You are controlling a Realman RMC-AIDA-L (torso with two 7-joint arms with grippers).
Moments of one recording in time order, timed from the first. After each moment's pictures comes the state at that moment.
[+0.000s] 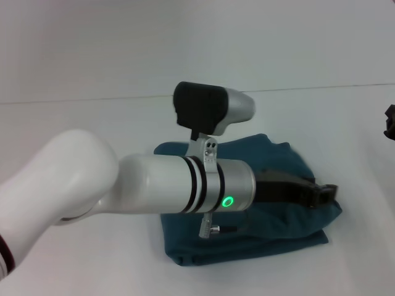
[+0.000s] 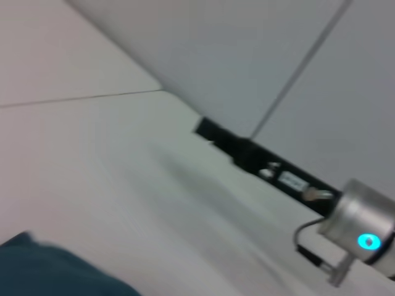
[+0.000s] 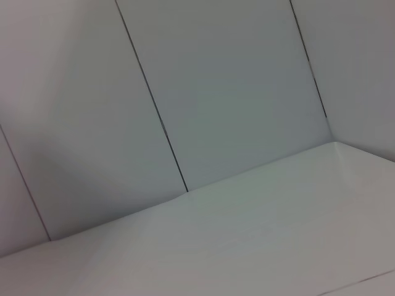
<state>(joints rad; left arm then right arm) -0.72 -2.18 1.95 0.96 1.67 0.63 -2.44 0.57 2.07 0.36 -0.15 -1.84 -1.01 0.77</state>
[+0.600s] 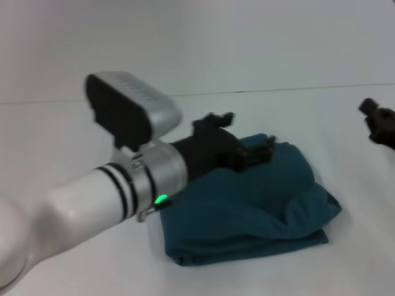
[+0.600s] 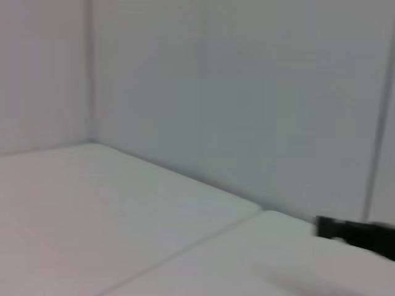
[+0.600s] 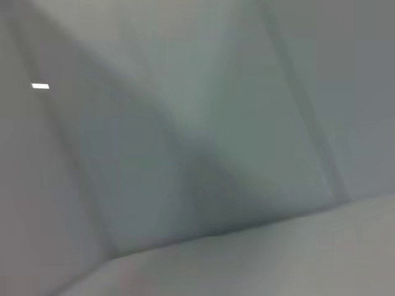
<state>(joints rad) -0.32 -2.17 1.91 1.27 1.67 0.40 -1.94 0.50 2.06 0.03 -0.27 -1.84 -1.33 0.98</state>
